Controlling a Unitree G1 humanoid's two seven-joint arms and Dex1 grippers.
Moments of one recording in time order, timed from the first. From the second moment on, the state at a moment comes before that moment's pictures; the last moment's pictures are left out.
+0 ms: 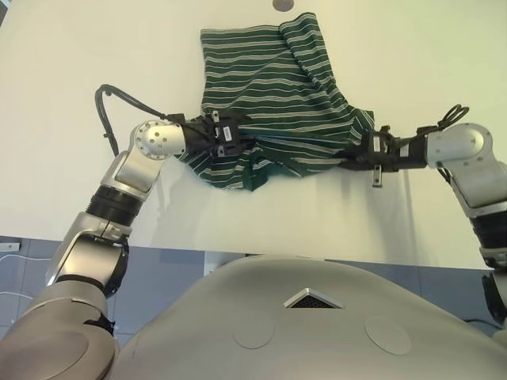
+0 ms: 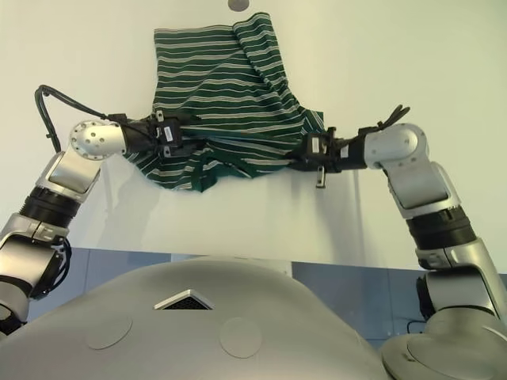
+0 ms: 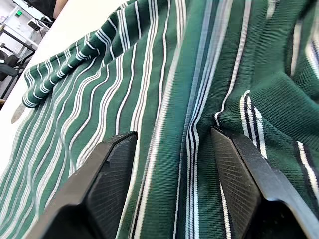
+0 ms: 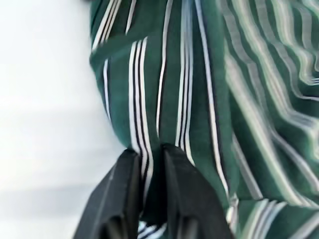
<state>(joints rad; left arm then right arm) -0.26 0.57 -0.44 0.22 0.12 -0.22 -0.84 -0.20 -0.79 0.27 0.02 0.20 0.22 1.24</state>
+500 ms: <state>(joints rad) -0.40 0.57 -0.51 0.40 0.24 -0.39 -0.76 -0.78 -0.50 0.26 1.01 0.05 -0.07 1.09</state>
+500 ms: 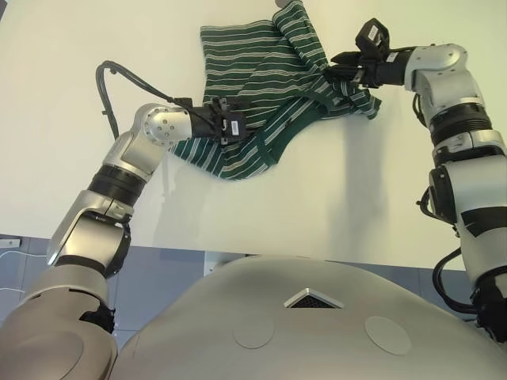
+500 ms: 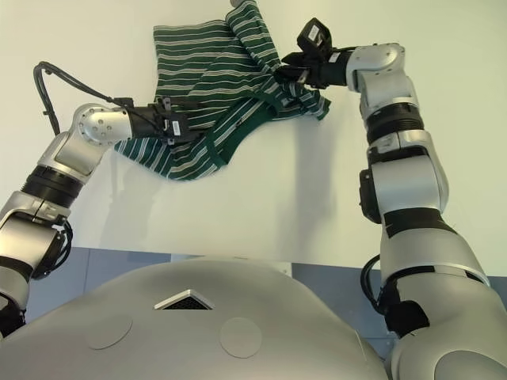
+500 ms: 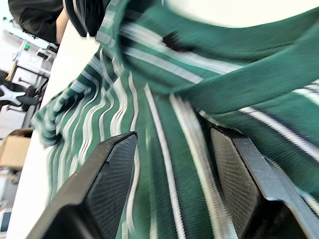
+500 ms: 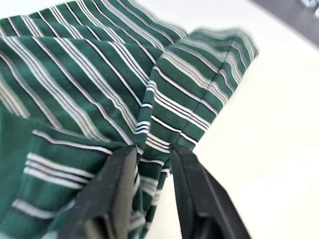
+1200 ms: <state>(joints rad) -0.40 0.58 -0.46 0.42 0.20 -0.36 -0.78 -0.39 -0.66 0.33 0.24 -0.29 -0.38 0.92</state>
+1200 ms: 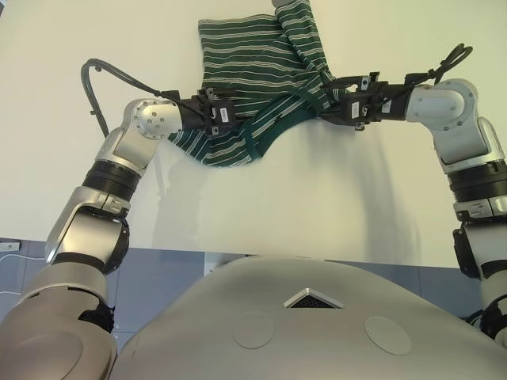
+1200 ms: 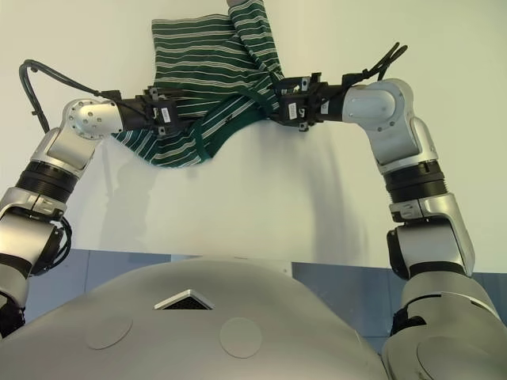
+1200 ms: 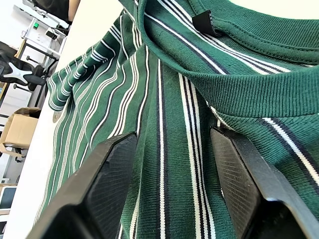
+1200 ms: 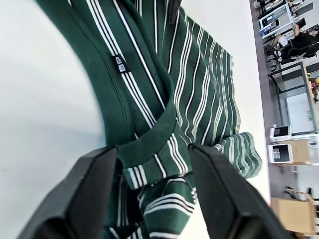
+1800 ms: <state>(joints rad) -0.26 0.60 -0.43 0.19 0.08 -0.23 -0.91 -0.24 -0.76 0.33 -0.09 -0.04 -0.06 1.17</state>
